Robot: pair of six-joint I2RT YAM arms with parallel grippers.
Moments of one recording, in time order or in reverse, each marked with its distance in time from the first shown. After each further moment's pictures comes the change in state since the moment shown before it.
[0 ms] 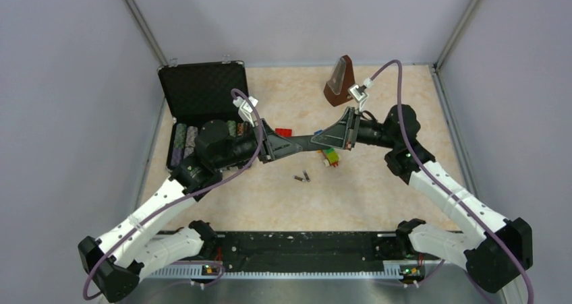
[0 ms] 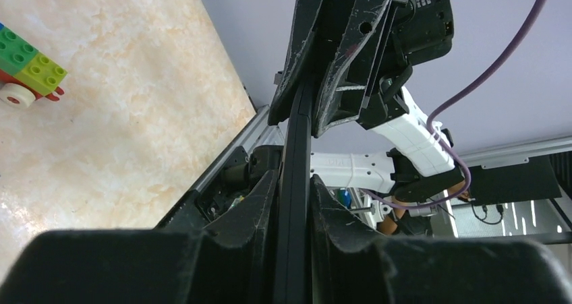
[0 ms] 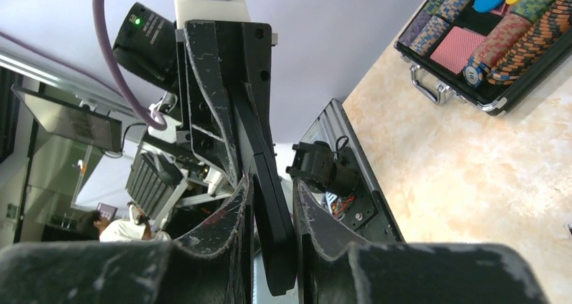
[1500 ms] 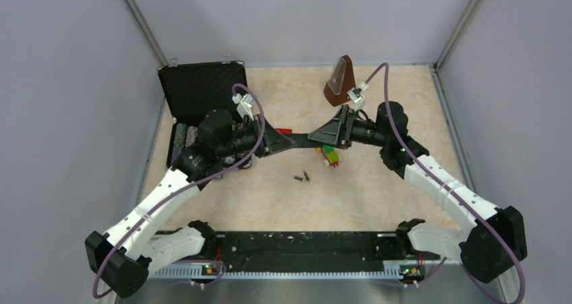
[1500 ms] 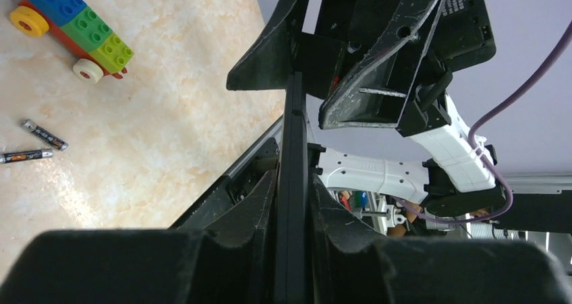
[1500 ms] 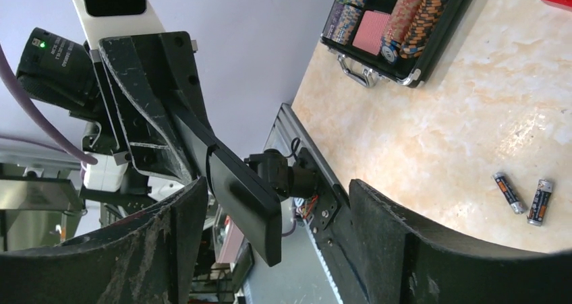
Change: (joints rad) left arm 0.113 0.080 0.040 -0.122 0.093 0.038; right arm -0.019 0.079 0.002 -0.140 0.109 -0.040
